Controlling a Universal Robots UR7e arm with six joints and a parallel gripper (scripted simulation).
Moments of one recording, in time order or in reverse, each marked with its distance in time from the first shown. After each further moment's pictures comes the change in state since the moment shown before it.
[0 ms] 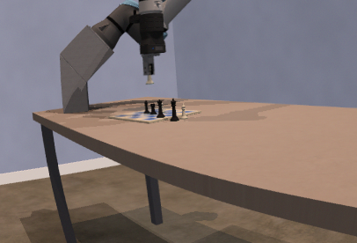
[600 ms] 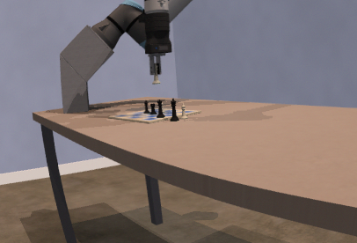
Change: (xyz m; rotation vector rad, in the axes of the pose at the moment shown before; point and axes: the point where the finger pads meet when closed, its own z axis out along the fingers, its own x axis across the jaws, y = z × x) arm 0.013 0.017 0.001 -0.002 -0.012 0.213
